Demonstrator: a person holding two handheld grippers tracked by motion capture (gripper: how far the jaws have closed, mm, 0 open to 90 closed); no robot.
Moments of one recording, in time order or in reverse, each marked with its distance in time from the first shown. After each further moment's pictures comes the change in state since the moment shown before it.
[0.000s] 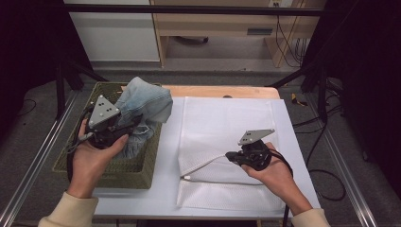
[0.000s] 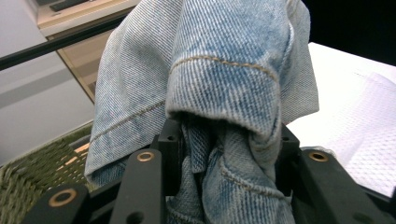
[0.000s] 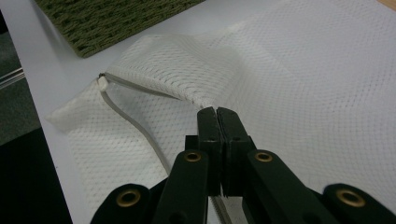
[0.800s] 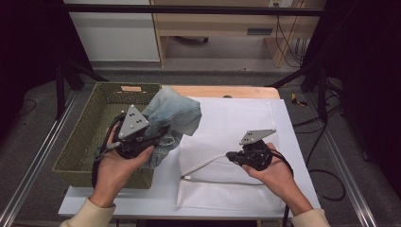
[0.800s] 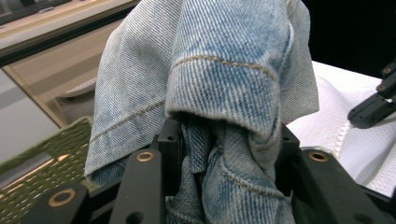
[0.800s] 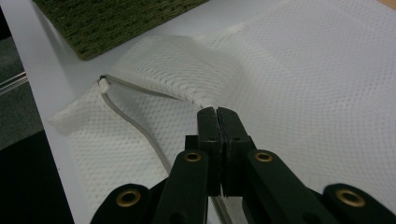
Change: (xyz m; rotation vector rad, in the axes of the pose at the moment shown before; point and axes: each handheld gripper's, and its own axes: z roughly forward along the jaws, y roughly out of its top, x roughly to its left) left arm -0.061 0.011 0.019 -0.025 -0.130 0.052; right arm -0.001 -0.002 -0.001 -0.011 0.005 0.011
